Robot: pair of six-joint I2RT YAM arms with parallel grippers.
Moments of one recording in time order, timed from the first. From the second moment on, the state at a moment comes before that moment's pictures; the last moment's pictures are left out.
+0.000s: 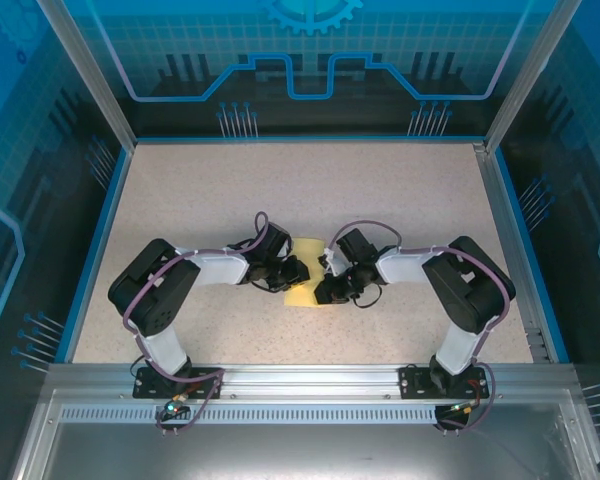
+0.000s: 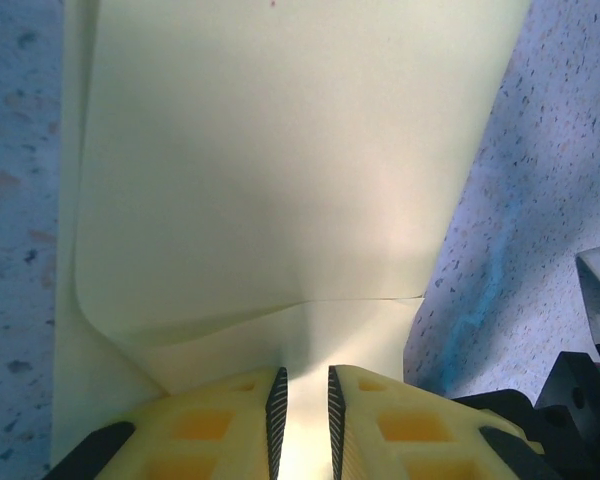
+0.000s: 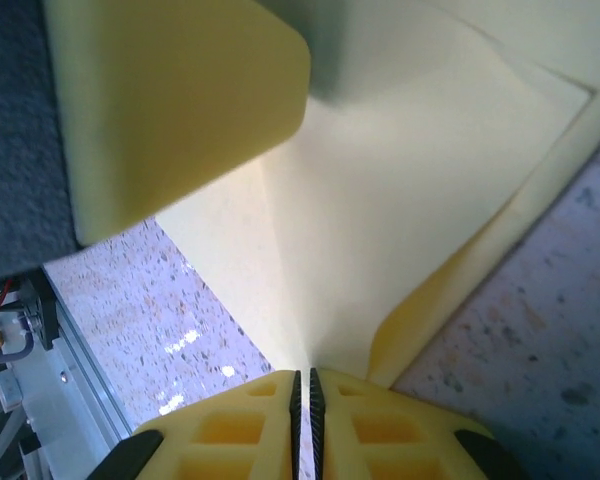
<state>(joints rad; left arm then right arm) -0.59 1.75 0.81 -0.05 0.41 -0.98 0.61 1.75 0.78 -0.22 -0.68 0.43</state>
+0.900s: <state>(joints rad) -0.59 1.75 0.81 -0.06 0.41 -0.98 0.61 1.65 0.83 -0.34 -0.67 0.50</state>
